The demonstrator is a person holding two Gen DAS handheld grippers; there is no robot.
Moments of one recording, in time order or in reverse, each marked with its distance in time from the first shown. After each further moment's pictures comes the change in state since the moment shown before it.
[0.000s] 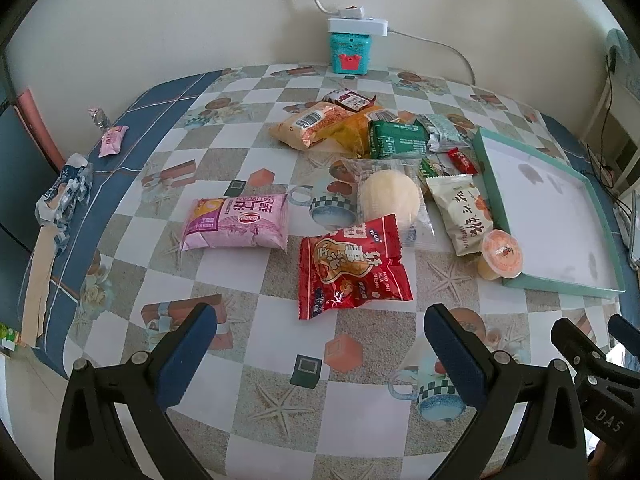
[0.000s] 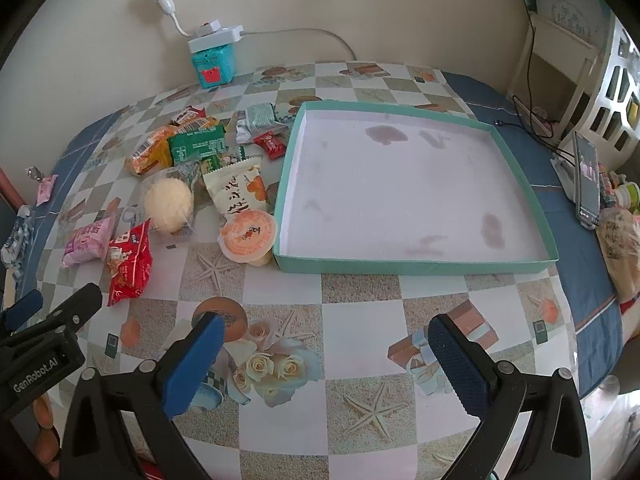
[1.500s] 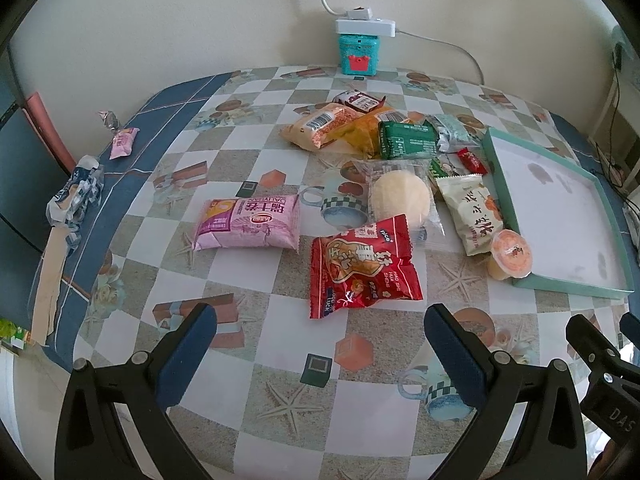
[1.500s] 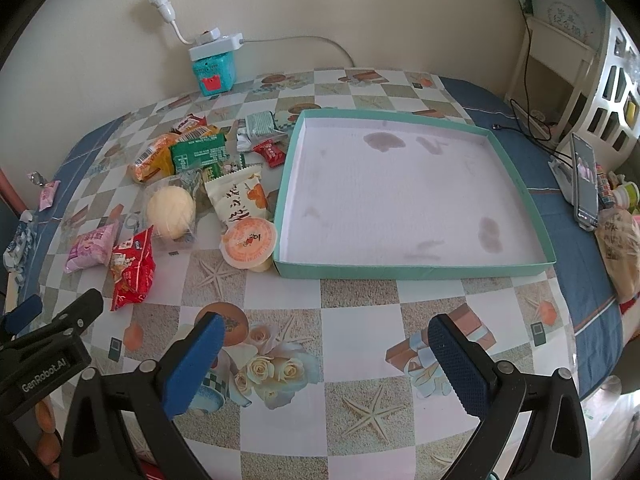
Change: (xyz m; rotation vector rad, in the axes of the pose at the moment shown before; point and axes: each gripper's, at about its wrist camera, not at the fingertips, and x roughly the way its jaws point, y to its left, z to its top) left arm -0.002 0.002 -0.002 0.003 -0.005 0.046; right arm -0.006 -0.003 0.001 0.004 -0.027 -0.002
